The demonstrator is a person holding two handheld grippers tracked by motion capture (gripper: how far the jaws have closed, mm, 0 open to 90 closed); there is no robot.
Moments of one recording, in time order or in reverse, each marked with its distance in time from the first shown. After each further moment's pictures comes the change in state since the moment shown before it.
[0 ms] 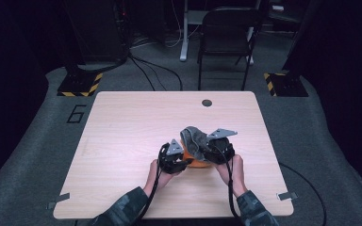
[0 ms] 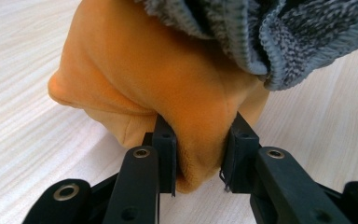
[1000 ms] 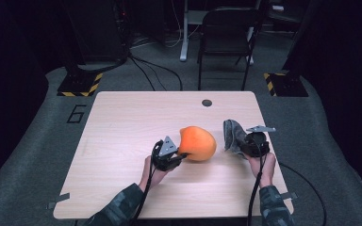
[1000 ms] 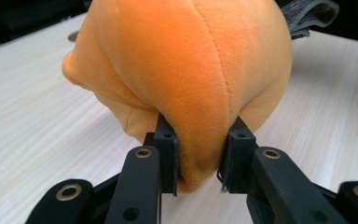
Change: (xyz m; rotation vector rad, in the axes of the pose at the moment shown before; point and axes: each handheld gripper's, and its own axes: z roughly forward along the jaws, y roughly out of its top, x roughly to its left) left arm 0.014 0.003 -0.020 -0.115 0.056 0.078; right arm -0.113 -0.049 -0.017 0.031 -0.218 0.230
